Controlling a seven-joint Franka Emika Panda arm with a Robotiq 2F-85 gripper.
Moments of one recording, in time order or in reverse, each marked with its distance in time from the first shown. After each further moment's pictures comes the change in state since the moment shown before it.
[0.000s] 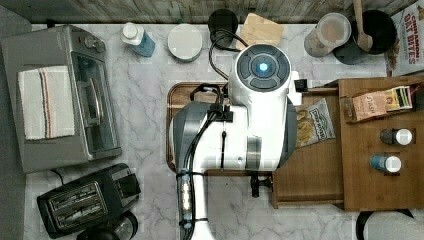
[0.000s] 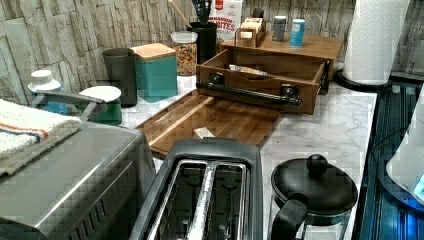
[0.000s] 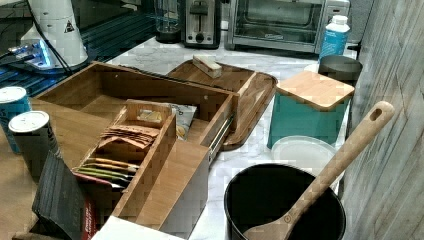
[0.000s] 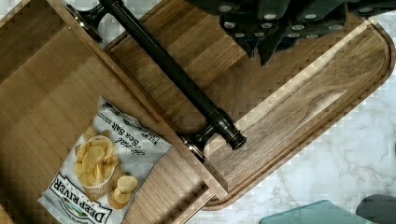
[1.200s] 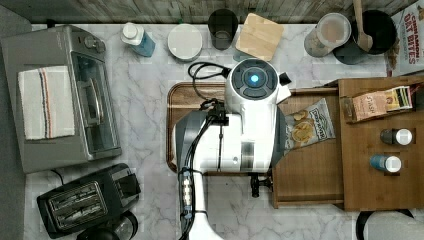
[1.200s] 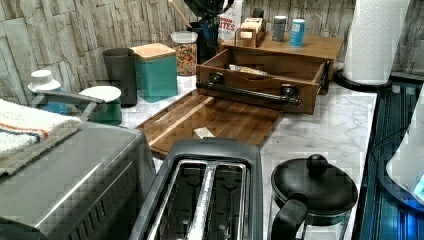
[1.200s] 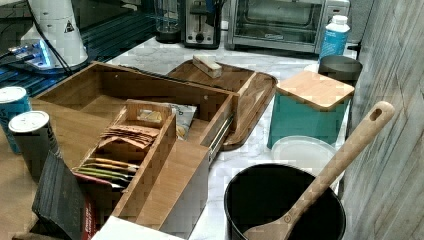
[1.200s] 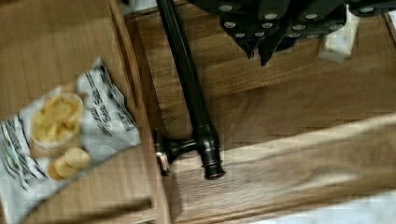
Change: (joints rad) arm -0.003 0.005 0.014 -0.140 -0.001 0.081 -0.504
